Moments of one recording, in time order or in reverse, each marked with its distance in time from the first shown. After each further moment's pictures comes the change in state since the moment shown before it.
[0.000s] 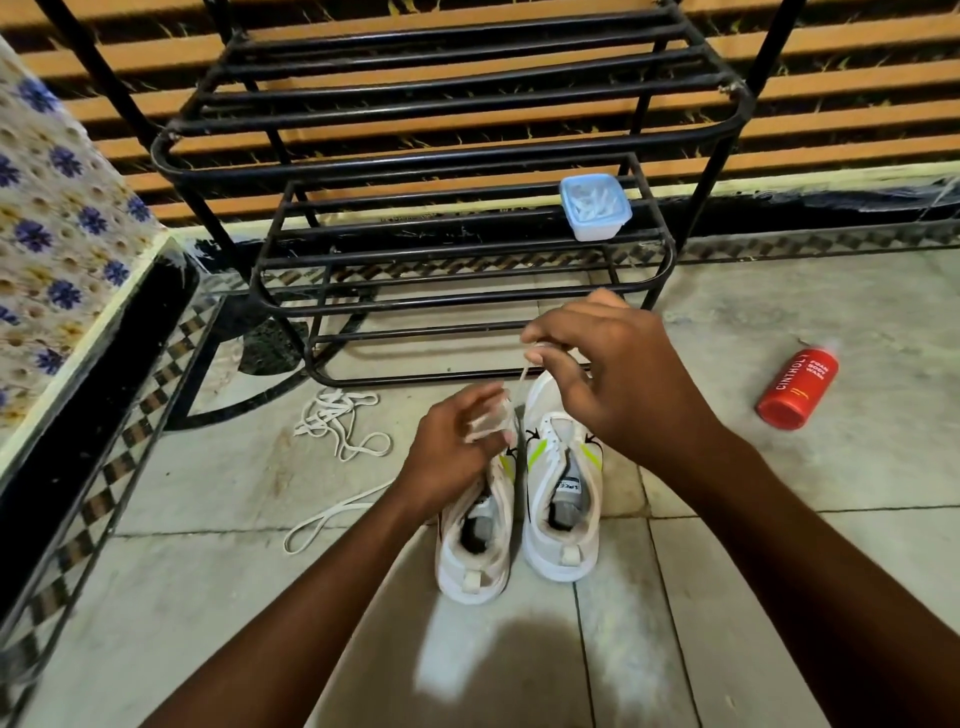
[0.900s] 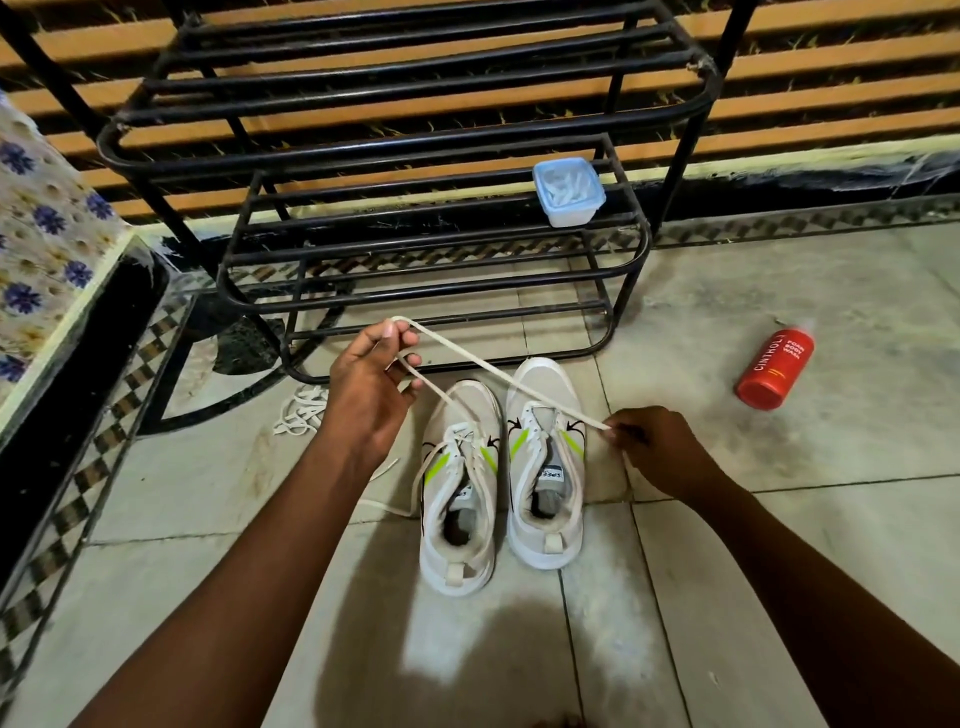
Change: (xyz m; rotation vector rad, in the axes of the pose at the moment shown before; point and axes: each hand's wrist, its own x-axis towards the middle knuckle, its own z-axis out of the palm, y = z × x) left_hand 0.041 0.015 -0.045 -0.749 0.207 -0.103; right_hand -0.134 0.129 0.051 0.108 -0.352 0.706
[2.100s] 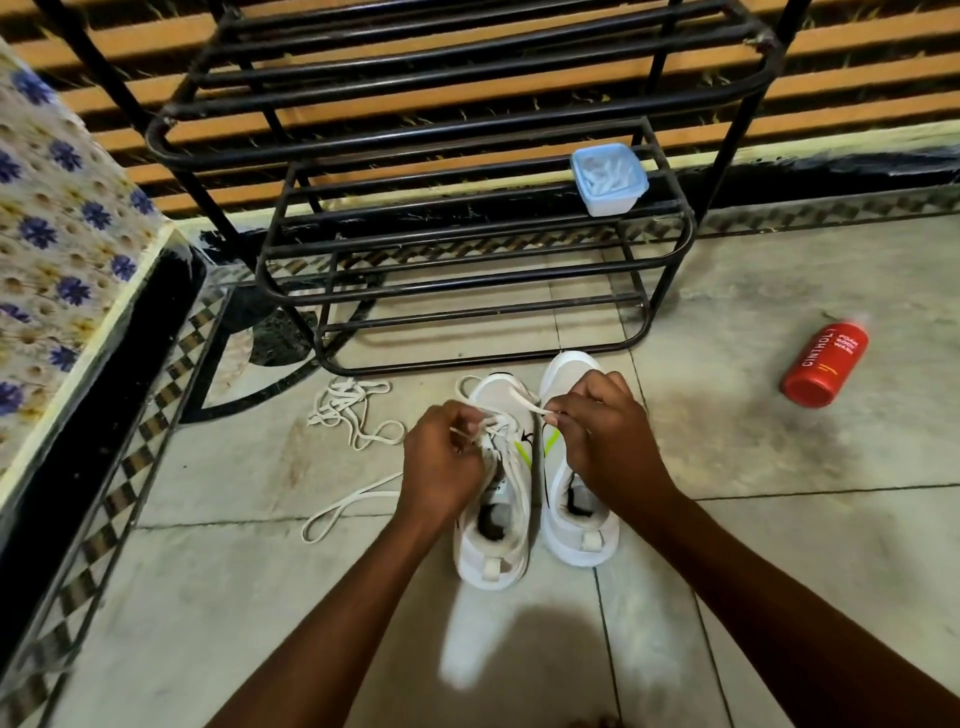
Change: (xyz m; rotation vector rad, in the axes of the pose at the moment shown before) left_hand -0.049 -0.068 -0.021 1.026 0.109 0.280; right_hand -0.002 -0.098 0.055 -0.064 0.449 -0.485
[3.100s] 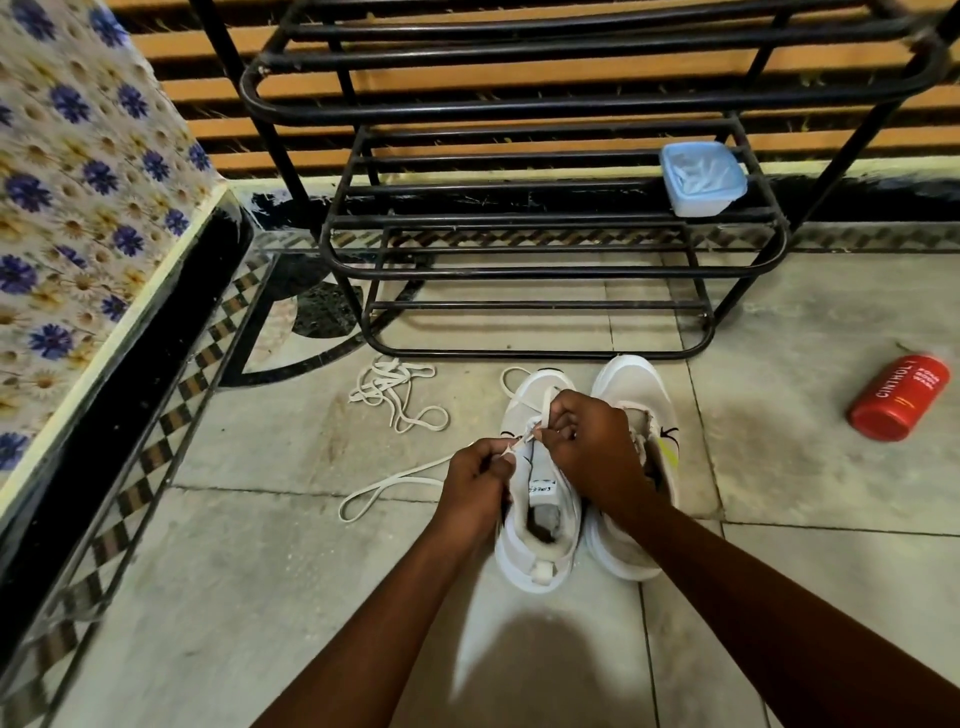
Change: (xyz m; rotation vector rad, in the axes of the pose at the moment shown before) left_hand -0.021 -0.051 0.005 -0.632 -0.164 -0.493; right_hand 0.015 -0.033 0.072 0.236 -0.262 0.467
